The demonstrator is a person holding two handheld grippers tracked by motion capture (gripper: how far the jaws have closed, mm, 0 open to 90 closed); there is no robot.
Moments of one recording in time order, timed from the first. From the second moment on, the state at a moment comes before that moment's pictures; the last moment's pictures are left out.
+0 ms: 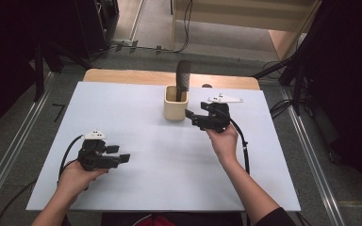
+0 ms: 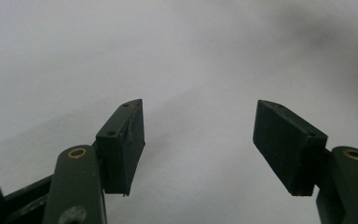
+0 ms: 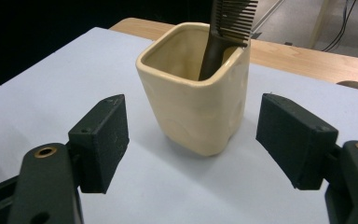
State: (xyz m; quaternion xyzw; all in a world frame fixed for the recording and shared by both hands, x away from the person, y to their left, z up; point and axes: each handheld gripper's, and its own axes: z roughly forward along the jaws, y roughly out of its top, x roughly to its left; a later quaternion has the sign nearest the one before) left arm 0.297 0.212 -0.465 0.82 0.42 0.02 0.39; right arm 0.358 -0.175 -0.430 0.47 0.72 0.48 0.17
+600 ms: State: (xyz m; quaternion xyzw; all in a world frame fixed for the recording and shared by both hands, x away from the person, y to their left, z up) left arm 0.296 0.214 -0.463 0.82 0.41 0.02 0.40; right arm 0.324 -0.198 -0.447 0.46 0.73 0.47 0.15
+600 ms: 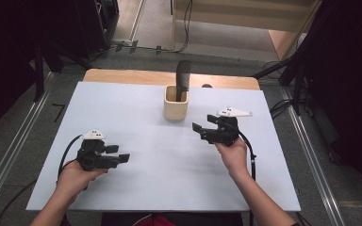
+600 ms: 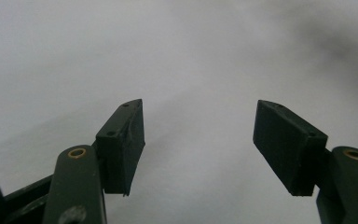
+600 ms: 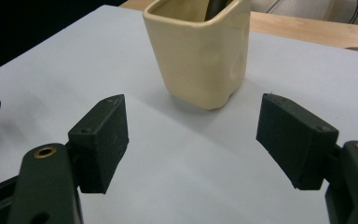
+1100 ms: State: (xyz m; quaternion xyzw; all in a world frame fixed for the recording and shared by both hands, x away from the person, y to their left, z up) left arm 0.293 0.210 -0.460 0.83 0.39 0.01 0.40; right arm 0.300 -0.207 -0.458 0.45 0.76 0.45 0.12
